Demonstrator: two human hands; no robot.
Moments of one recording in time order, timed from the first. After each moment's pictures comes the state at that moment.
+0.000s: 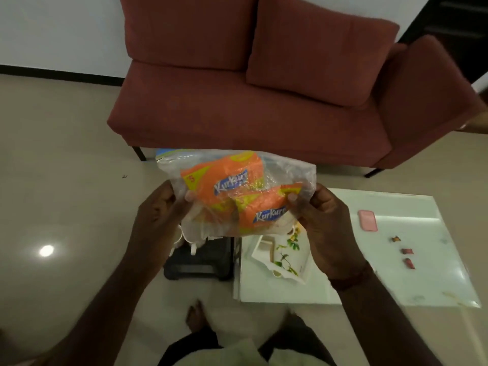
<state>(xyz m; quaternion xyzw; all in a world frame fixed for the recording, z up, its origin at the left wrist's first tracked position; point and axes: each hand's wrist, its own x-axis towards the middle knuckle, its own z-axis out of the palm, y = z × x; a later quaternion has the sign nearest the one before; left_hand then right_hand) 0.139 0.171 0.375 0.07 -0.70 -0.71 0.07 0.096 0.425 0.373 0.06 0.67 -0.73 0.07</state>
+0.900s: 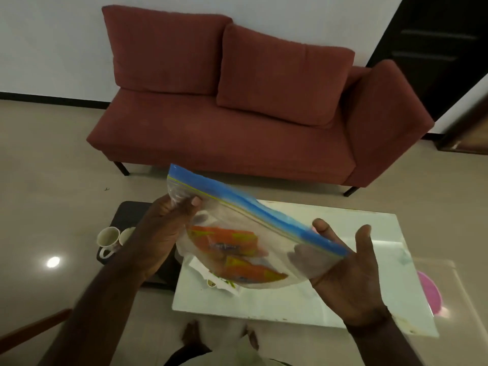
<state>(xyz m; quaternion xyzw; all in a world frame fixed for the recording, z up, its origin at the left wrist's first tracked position) 0.128 0.469 0.424 0.10 -0.63 -0.77 -0.02 0.122 0.761 0.397 0.07 0.33 -0.91 0.24</state>
